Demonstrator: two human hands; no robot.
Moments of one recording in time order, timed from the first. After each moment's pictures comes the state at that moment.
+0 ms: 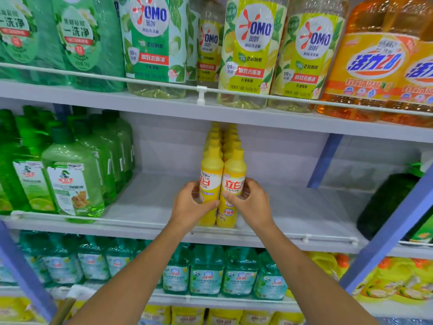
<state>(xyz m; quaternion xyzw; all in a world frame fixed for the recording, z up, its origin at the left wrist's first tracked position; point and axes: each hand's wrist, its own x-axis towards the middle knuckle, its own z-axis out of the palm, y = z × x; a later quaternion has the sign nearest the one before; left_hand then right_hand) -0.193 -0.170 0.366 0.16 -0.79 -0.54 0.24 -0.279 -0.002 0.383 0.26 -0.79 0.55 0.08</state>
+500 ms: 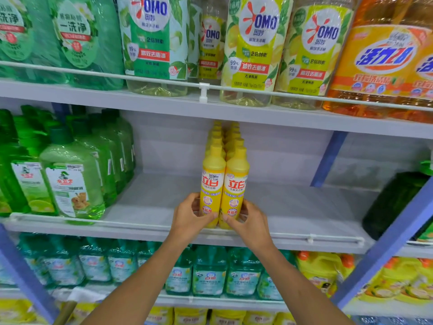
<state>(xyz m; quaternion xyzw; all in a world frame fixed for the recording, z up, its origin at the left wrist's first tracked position) -0.185 -0.169 0.339 0.16 -0.78 -0.56 0.23 -0.270 0.003 0.324 0.25 -0.83 0.50 0.04</state>
